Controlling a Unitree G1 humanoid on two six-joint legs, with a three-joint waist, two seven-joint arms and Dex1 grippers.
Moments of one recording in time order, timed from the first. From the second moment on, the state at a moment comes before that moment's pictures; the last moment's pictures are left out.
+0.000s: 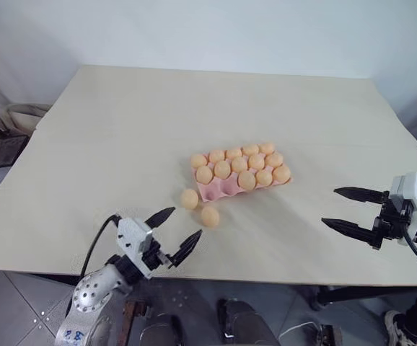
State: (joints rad) left arm 0.21 0.29 -0.02 -0.56 -0.35 0.22 -0.48; right arm -0.05 -0.90 -0.40 -0.09 0.55 0.33 1.22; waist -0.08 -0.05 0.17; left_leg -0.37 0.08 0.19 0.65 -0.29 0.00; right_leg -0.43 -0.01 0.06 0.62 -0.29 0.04
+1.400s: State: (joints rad) left arm -0.19 0.25 -0.25 -0.30 -0.28 0.64 -0.41; right arm 0.06 -0.89 -0.42 -0.20 0.56 0.37 1.10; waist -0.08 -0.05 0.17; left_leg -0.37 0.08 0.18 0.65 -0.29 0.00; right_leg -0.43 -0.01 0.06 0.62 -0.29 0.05
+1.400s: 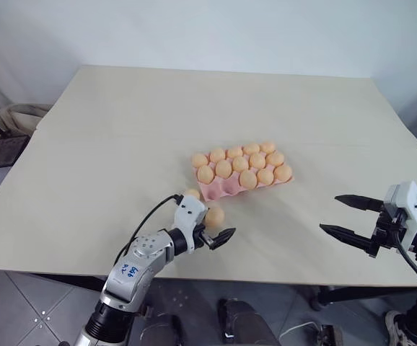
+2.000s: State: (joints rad) left arm -0.32 0.20 -0.23 -0.27 -0.27 0.56 -0.43; right arm 0.06 -0.89 -0.42 -0.20 0.56 0.37 1.08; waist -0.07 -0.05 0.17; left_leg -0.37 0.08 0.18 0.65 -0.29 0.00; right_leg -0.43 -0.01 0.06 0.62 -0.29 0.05
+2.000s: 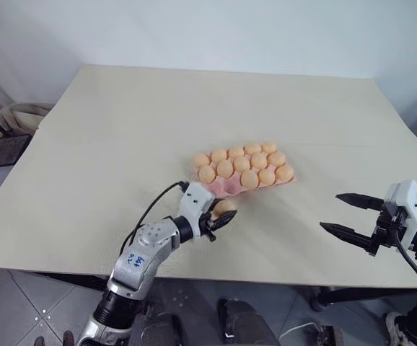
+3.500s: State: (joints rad) left arm -0.47 0.34 -0.02 -0.19 -0.27 0.45 -0.60; right arm 0.09 -0.87 -0.44 -0.22 0.57 0.35 1.06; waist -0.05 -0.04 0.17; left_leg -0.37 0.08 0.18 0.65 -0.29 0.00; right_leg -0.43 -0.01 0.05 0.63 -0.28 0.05
